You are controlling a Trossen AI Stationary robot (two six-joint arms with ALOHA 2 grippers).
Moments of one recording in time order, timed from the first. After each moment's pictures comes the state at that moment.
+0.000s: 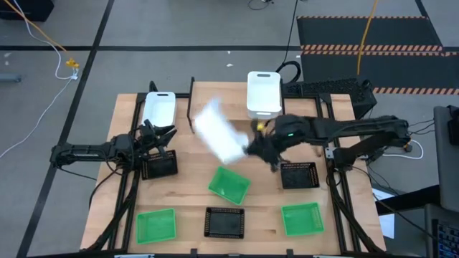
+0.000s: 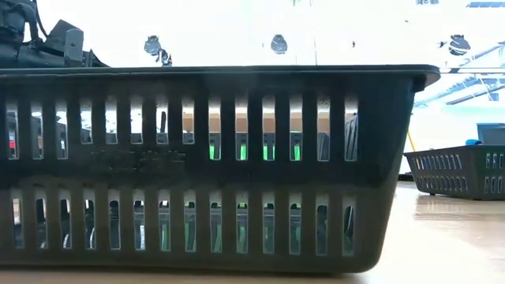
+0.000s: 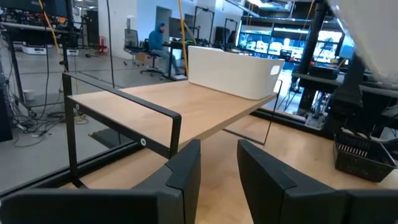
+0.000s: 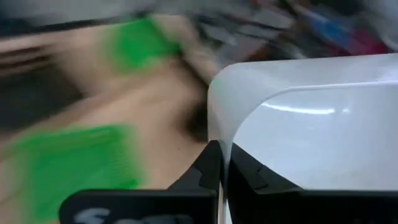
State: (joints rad) left arm 0.01 0.09 0.02 0.10 -0.53 -0.11; right arm 0.04 1.32 1.25 -0.29 -0.05 -0.75
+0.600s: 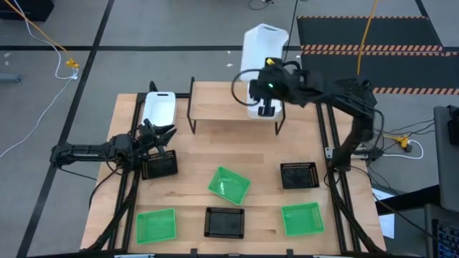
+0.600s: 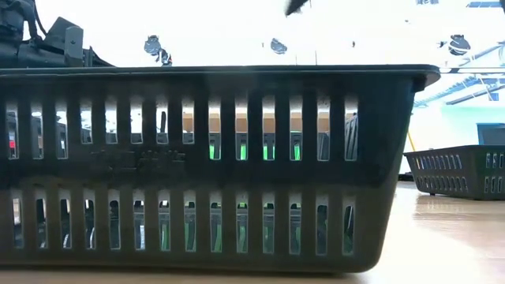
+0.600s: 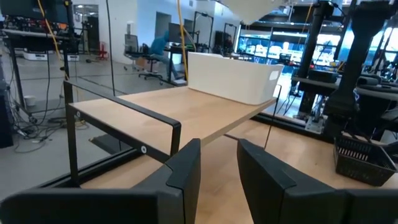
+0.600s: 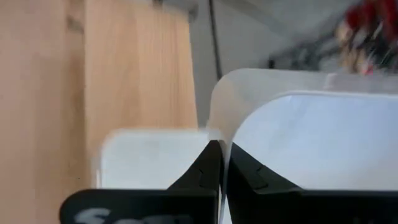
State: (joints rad) left arm 0.01 0.09 0.02 0.13 -0.53 -0.09; right arm -0.23 1.73 2.18 -1.28 0.51 -0.48
